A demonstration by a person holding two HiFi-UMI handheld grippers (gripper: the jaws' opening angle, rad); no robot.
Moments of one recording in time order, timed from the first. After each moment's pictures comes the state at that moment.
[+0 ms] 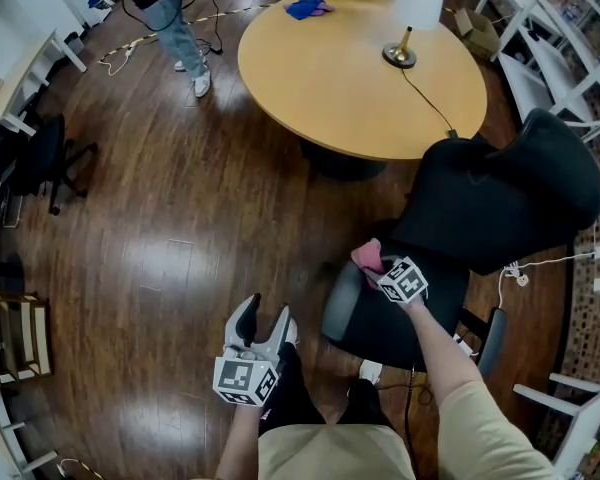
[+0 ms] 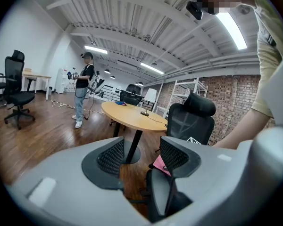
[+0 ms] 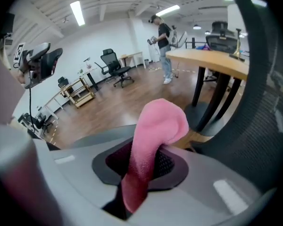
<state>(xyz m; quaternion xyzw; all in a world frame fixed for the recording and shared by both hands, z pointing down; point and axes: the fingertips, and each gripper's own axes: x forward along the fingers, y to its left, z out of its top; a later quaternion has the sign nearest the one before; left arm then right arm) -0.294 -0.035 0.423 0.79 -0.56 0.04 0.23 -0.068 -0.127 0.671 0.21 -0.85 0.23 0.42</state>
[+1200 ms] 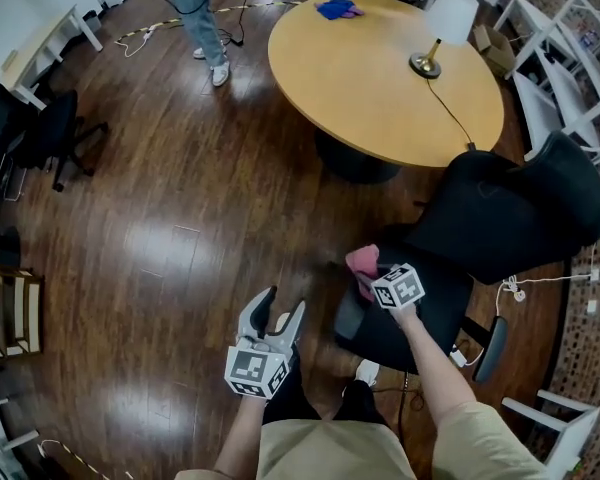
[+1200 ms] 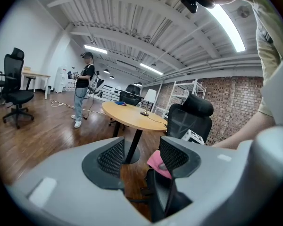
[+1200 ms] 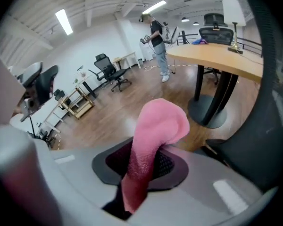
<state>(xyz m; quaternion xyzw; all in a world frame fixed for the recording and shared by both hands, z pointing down) -0.304 -0.027 0.431 0.80 -0.56 0.03 0.23 -0.130 -0.105 0.635 0.23 -0.83 0.30 0.41</state>
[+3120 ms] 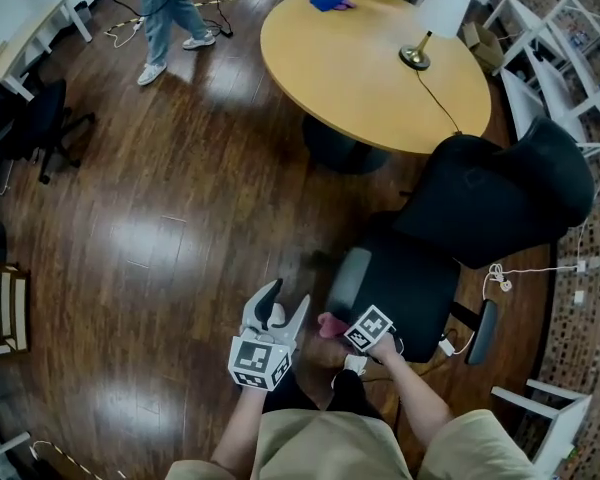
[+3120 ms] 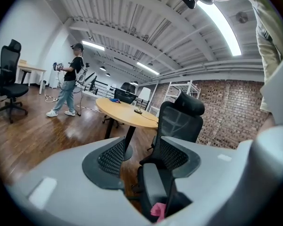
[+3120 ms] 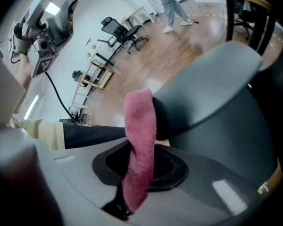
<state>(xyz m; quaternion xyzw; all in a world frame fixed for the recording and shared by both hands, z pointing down) -0.283 -0.005 0.437 0.82 -0.53 0.02 0.24 -0.120 0.129 0.690 0.05 -0.72 0.42 0.55</state>
